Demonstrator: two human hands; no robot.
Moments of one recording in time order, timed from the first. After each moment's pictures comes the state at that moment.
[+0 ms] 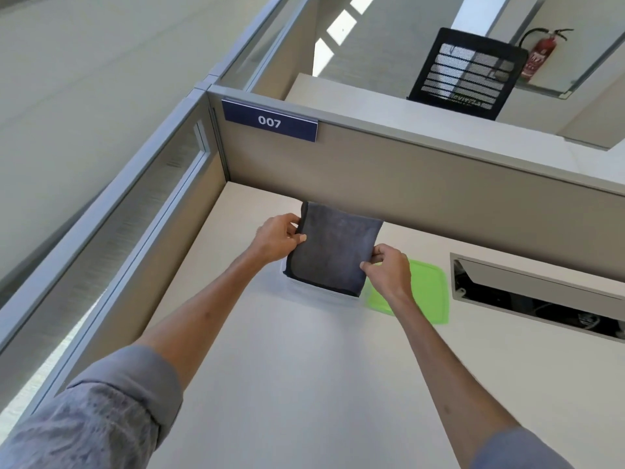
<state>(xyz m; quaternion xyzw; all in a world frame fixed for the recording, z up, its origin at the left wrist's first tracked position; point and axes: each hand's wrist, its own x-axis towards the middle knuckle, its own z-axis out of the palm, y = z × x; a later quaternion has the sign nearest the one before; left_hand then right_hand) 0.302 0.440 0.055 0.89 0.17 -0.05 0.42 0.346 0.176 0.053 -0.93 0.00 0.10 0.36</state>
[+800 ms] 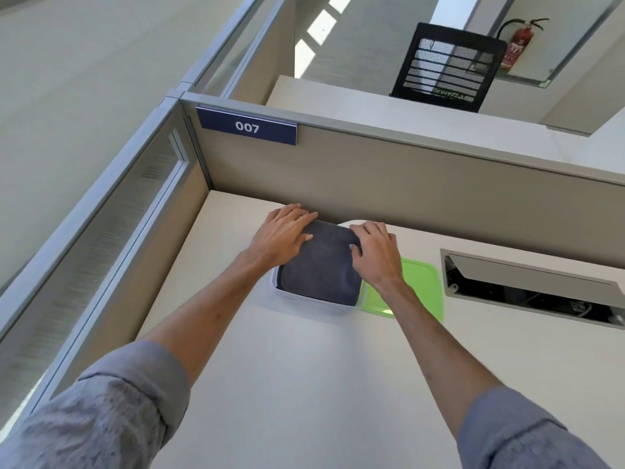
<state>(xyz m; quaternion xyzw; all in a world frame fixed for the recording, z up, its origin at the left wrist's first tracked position) 0.331 0.418 0.059 0.99 -0.04 0.02 0.14 0.379 0.181 0.054 -0.96 -0.23 -0.02 0.13</state>
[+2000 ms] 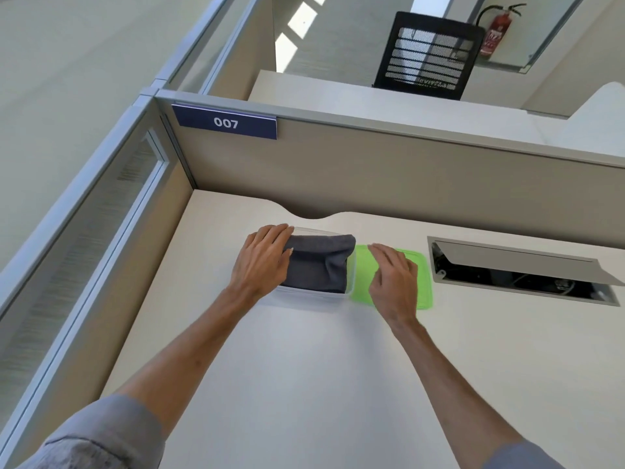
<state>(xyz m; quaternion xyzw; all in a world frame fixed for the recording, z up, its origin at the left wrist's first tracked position) 0.274 0.397 0.029 0.98 0.00 0.14 0.14 0.323 0.106 0.013 -0.96 -0.14 -0.11 0.20</state>
